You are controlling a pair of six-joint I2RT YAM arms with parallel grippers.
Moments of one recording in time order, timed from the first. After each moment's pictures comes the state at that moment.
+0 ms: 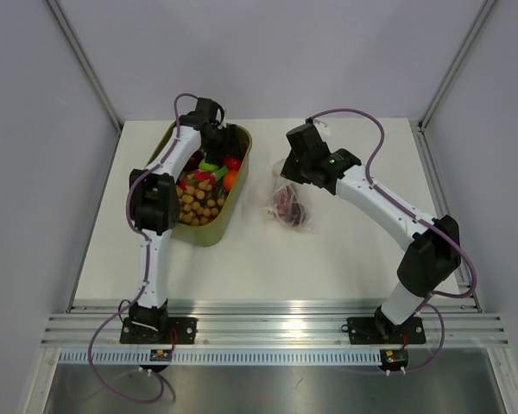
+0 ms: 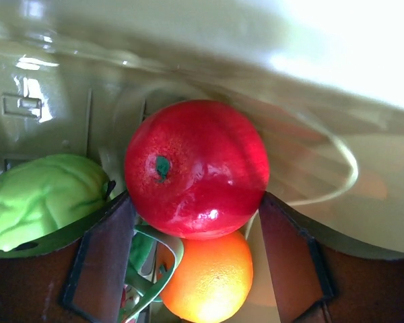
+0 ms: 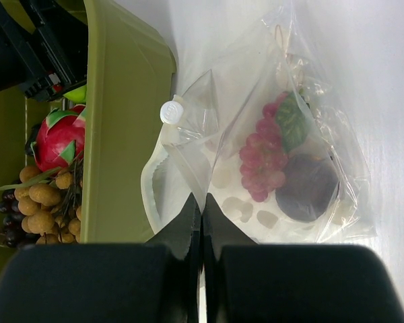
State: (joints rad) left arm -0.23 2.34 2.16 -0.84 0.27 -0.35; right arm 0.64 1.67 1.55 -0.62 0.24 0.83
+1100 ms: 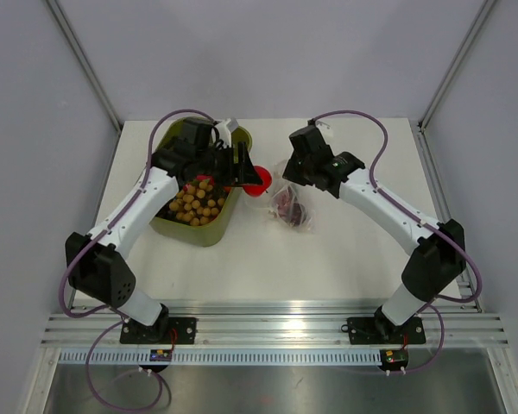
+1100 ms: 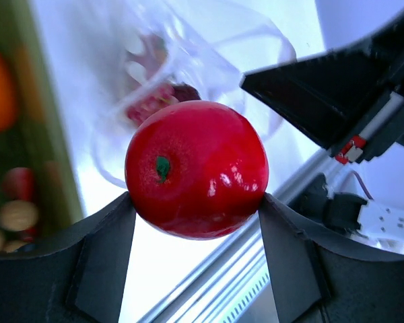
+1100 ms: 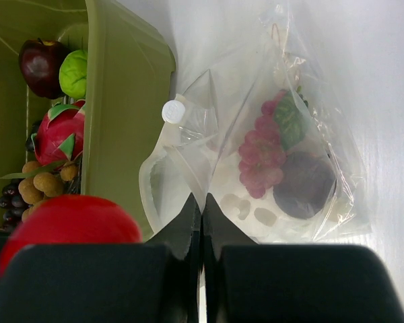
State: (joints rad) left arm -0.39 1.54 1.47 -0.65 0.52 -0.44; right arm 0.64 1.64 1.52 -0.61 0.25 0.82
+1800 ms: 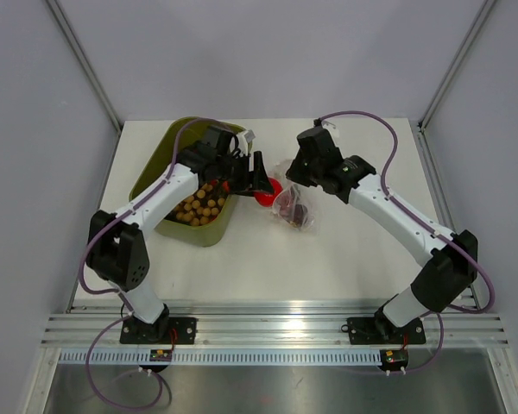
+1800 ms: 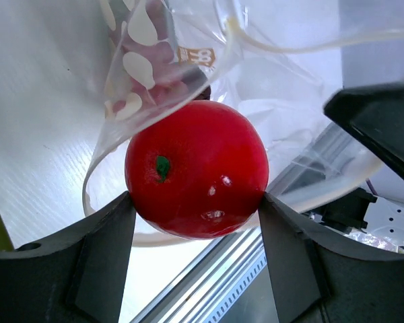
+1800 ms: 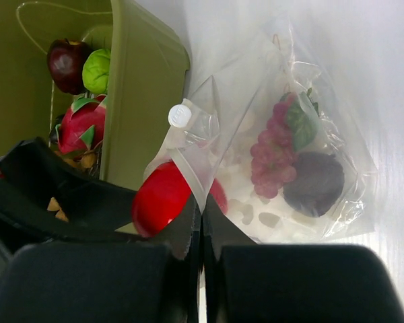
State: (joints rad) left arm -0.47 1.67 1.43 -0.57 0.54 -0.49; right arm 0.64 1.55 1.47 -0.59 0.23 0.83
